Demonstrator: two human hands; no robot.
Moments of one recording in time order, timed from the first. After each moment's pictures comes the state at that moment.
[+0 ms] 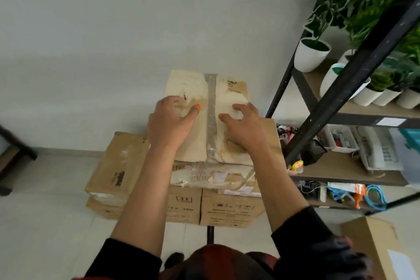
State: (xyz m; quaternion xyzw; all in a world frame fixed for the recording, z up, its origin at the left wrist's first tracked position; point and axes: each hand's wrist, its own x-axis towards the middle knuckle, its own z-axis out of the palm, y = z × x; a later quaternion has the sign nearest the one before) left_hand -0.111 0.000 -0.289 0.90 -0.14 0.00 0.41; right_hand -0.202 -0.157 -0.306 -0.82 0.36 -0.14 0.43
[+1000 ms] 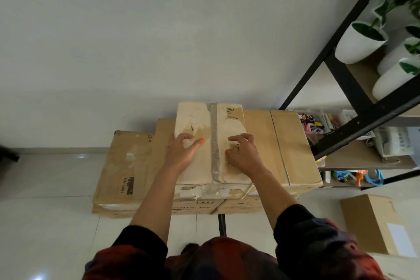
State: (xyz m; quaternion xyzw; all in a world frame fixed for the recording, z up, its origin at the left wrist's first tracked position) left_hand 0.016 0.032 -0.452 0.83 -0.12 -0.31 0.45; right_hand -0.116 -0.127 -0.436 -0.83 0.39 -0.01 0.39
